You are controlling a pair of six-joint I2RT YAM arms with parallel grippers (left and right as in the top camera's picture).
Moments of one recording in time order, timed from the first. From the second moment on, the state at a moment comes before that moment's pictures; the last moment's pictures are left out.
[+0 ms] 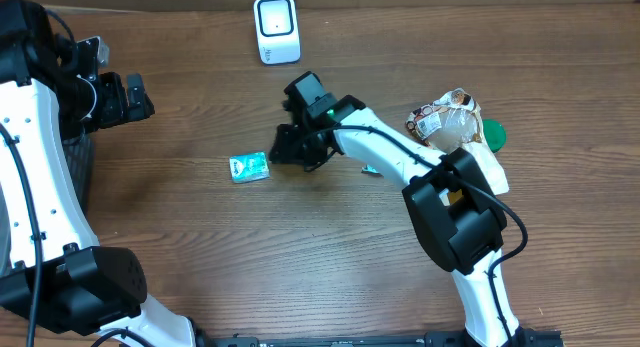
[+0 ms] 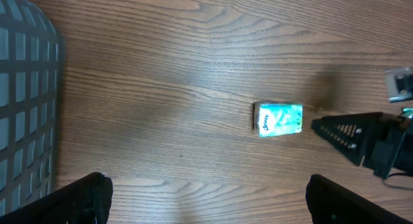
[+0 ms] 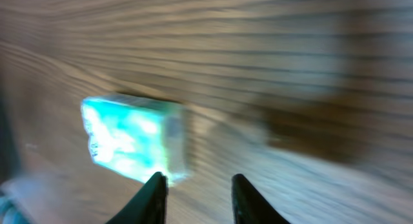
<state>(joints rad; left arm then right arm) 0.33 1.82 2.02 -1.51 0.20 0.08 0.64 2.24 1.69 -0.61 -0.43 0.62</state>
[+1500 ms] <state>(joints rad) 0.33 1.82 2.02 -1.51 0.20 0.08 0.75 2.28 1.68 -0.55 -0.32 0.81</state>
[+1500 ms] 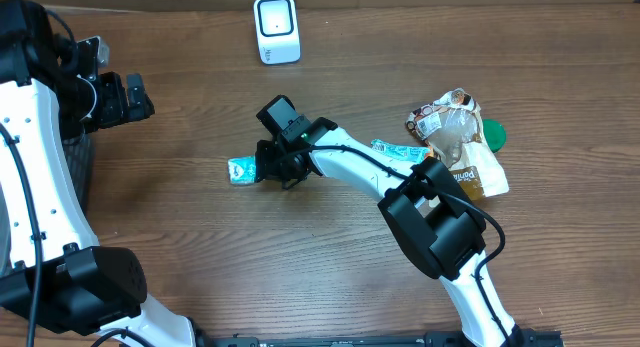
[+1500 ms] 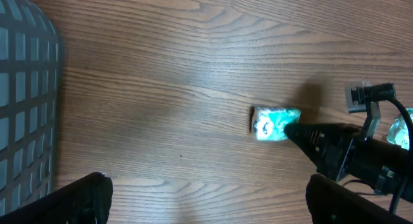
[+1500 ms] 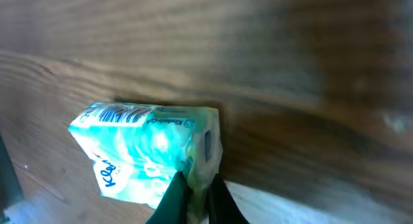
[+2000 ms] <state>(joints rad) 0.33 1.82 2.02 -1.51 0.20 0.08 0.51 2.11 1.66 -0.80 -0.52 0.37</state>
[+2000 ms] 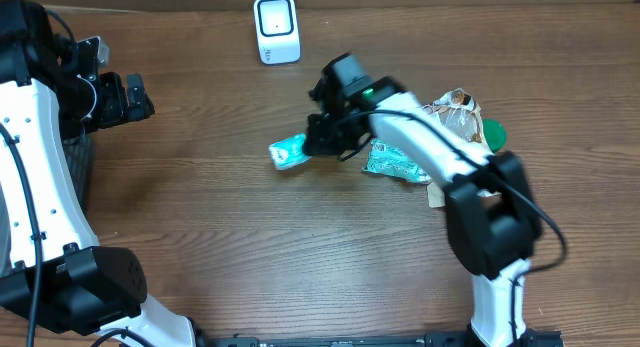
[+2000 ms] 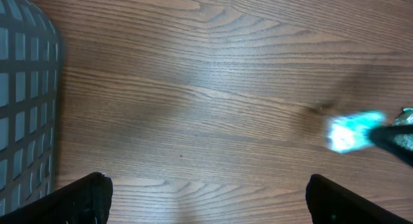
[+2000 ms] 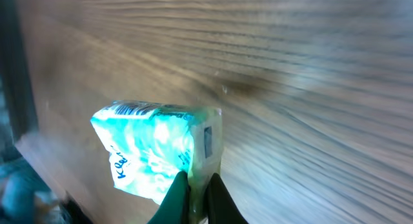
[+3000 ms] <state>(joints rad) 0.33 1.82 2.02 -1.51 0.20 0.08 0.51 2.09 1.65 -0.94 -0.43 0.23</state>
